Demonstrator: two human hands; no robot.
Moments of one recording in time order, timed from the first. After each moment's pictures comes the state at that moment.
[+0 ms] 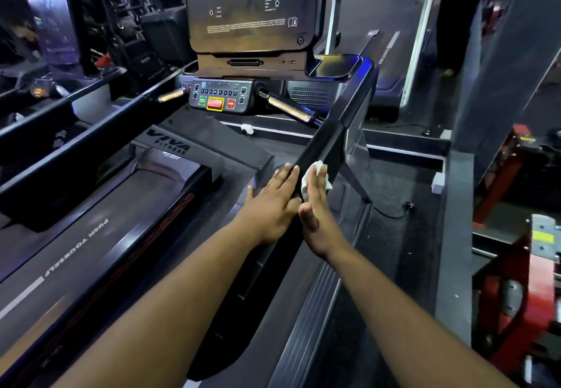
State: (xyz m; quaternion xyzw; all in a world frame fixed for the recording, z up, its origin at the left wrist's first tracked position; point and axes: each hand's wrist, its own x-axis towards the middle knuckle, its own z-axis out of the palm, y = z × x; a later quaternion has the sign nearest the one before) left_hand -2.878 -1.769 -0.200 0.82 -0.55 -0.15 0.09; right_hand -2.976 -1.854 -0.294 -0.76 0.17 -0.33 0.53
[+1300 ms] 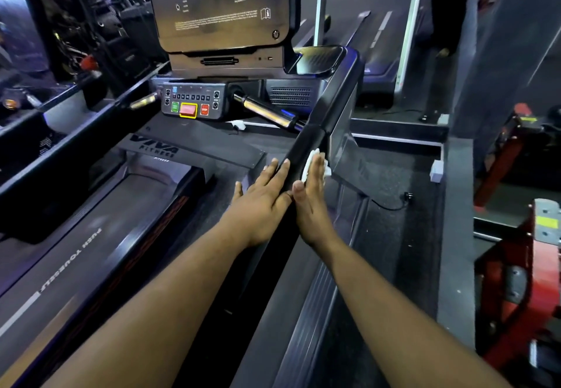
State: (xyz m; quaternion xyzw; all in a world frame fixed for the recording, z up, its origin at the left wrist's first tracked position) left_hand -2.863 -1.831 -0.204 0.83 -0.53 -0.15 0.09; right_hand -2.948 -1.921 -0.307 -0.71 0.25 -0.40 0.53
